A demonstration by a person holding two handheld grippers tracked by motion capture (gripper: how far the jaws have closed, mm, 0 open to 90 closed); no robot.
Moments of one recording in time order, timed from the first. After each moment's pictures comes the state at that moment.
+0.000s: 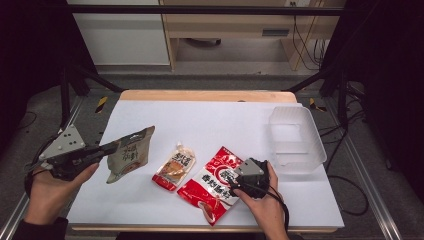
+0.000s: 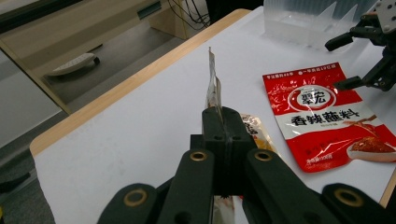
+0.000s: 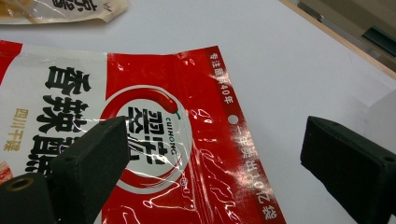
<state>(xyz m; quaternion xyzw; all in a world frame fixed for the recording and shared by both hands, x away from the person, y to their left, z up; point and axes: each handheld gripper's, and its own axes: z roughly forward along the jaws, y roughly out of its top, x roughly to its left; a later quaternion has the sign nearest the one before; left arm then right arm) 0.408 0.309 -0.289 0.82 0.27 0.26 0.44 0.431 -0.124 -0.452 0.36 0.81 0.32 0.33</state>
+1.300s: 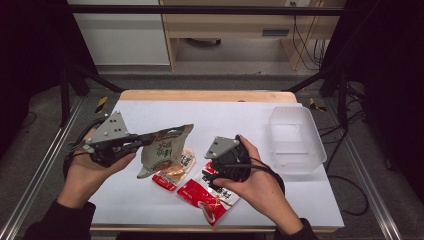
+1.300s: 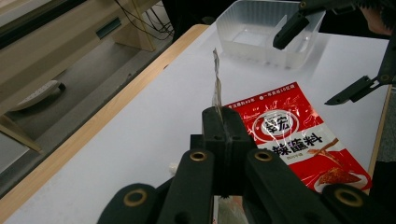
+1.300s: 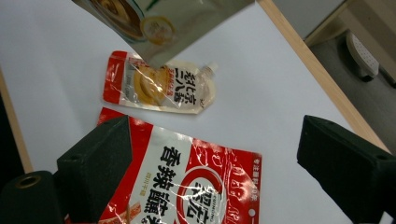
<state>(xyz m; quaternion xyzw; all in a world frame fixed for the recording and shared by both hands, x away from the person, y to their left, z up) 0.427 0.226 -0.259 0.85 0.19 0.23 0.43 0.425 -0.064 -0.317 0.19 0.90 0.32 0.25</state>
